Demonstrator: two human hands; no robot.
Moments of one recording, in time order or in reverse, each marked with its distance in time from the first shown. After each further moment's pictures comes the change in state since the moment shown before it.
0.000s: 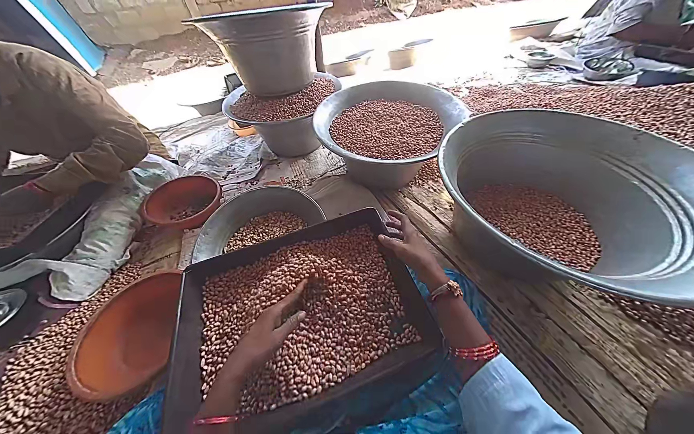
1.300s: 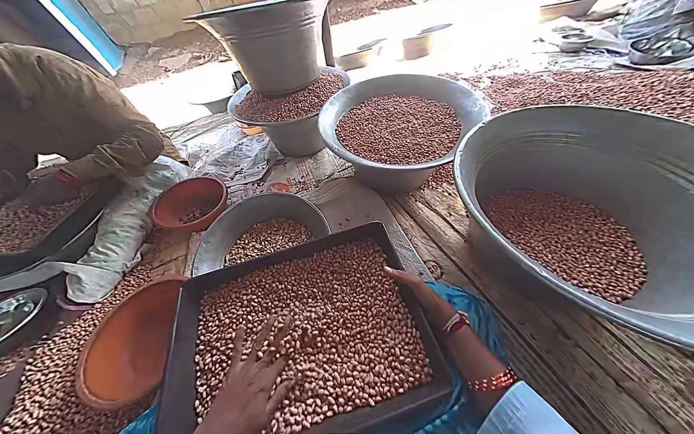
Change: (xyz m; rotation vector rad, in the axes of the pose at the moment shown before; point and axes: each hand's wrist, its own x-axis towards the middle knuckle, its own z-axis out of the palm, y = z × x) left_hand -0.045 -0.040 0.020 0.973 0.102 0.174; right_hand -0.019 0.036 0.005 0.594 -0.340 0.324
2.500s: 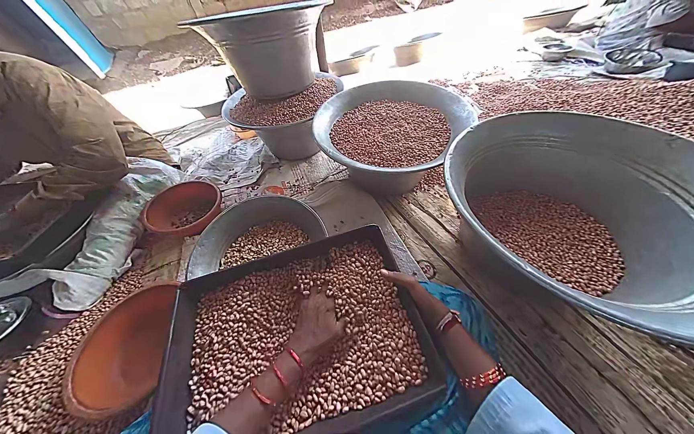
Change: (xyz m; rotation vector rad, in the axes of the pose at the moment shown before) left_hand 0.142 0.065 -0.016 -0.235 -0.288 -0.290; right_hand -0.004 0.002 0.001 -0.043 0.096 -0.005
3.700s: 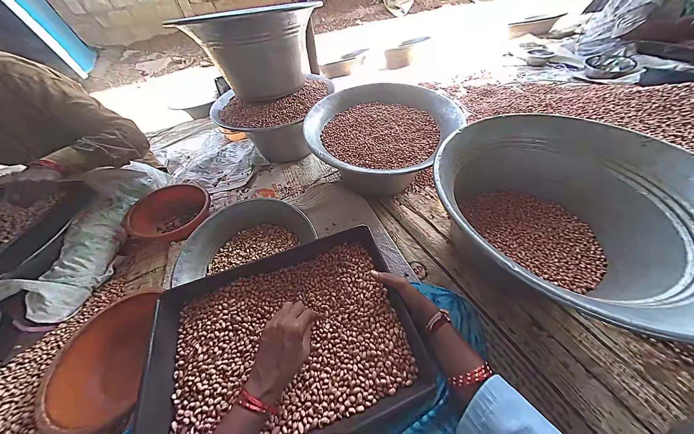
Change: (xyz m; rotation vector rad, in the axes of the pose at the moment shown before) left_hand -0.024 -0.043 0.026 0.057 0.651 0.265; right_hand 0.004 0.003 -0.002 0.079 -0.084 -0.024
